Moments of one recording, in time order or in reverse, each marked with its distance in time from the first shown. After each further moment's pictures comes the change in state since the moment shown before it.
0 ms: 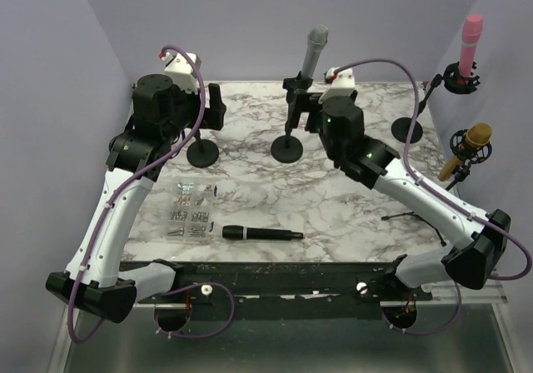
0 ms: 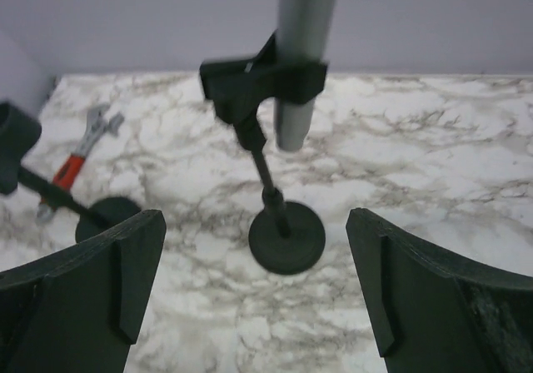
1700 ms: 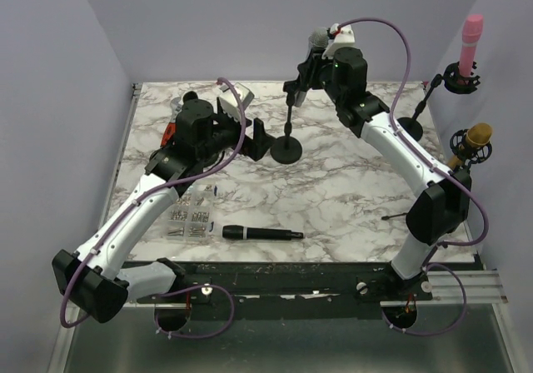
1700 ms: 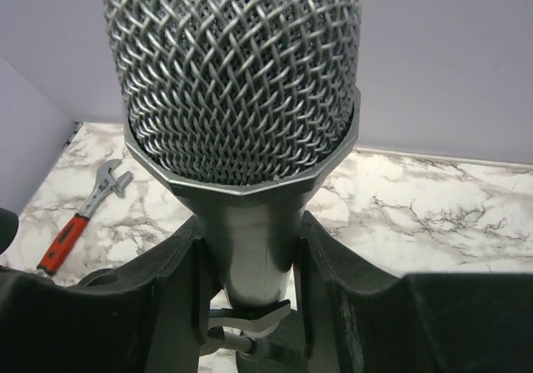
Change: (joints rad) left arm -0.220 -0.006 -0.266 0.295 0.270 0.002; right arm -0.349 0.372 0.377 0.104 -0.431 -0.038
